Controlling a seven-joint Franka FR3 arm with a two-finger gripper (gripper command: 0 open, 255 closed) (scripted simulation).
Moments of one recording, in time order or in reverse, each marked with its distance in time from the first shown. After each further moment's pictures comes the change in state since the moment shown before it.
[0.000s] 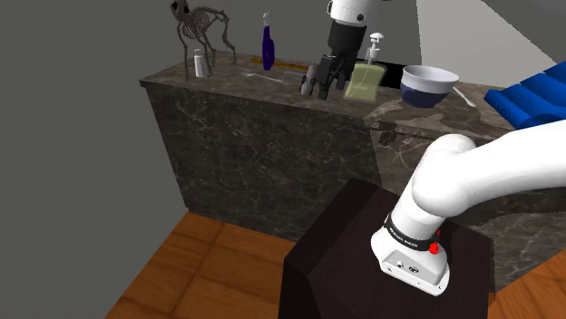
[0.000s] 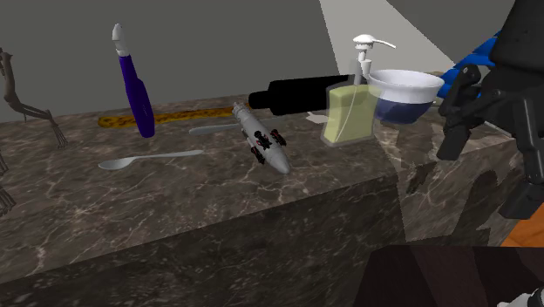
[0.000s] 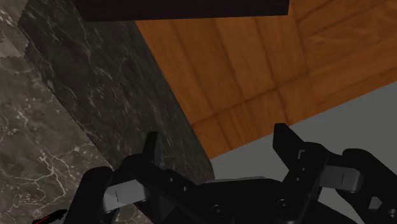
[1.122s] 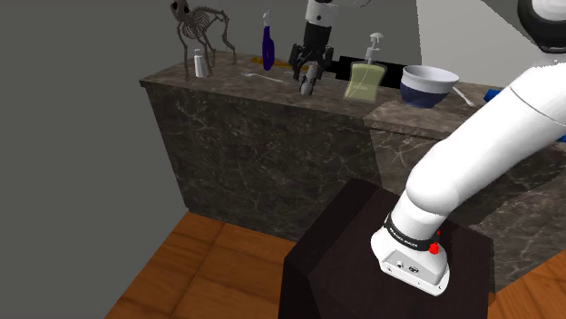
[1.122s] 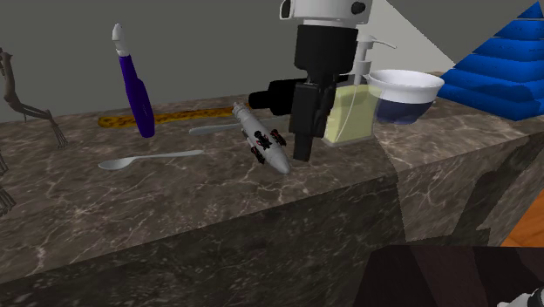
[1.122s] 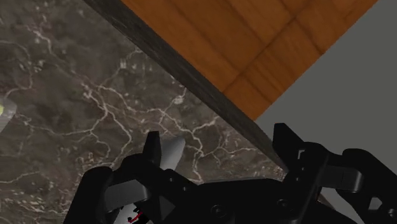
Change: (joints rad) arm -0.132 0.527 -0.144 0.326 0.035 0.183 0.107
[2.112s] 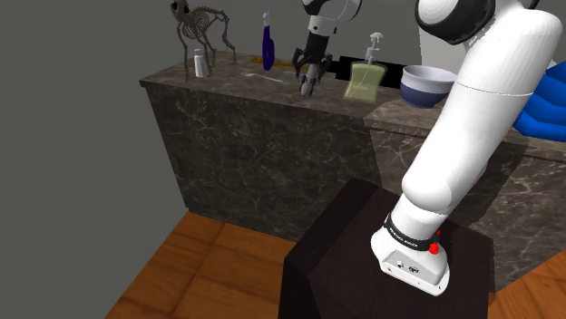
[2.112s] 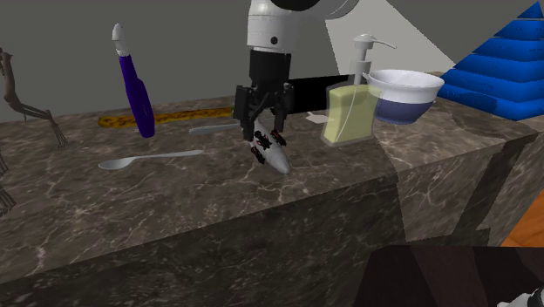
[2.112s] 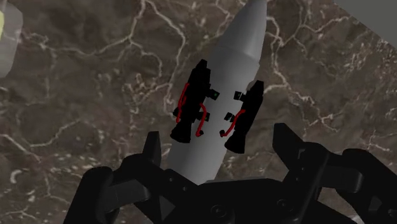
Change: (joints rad) arm -0.100 0.387 -0.124 0.309 0.125 0.040 0.036
